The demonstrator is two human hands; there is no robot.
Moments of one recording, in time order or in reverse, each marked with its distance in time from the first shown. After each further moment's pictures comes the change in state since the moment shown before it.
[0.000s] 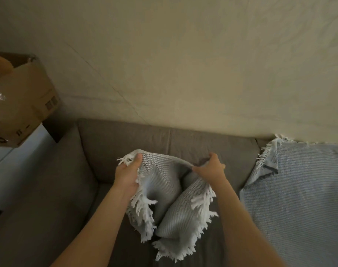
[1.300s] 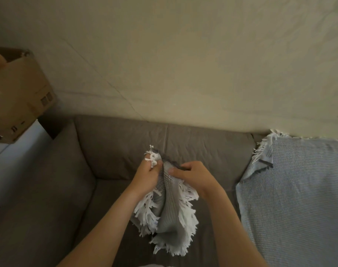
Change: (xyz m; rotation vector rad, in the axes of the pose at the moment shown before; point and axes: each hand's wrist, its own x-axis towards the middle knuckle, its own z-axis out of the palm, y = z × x) left_hand -0.032 -0.032 0.020 0.674 -0.372 0.395; right_hand -0.060 0.002 0.017 0.276 -0.374 -0.251
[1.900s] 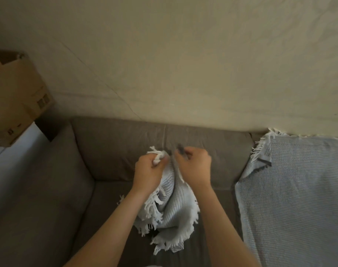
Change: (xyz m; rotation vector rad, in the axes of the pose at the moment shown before) left_hand 0.008 0.006 0.012 0.154 0.187 0.156; right_hand 0.007 -0.025 0.016 -0.316 0.633 -0.366
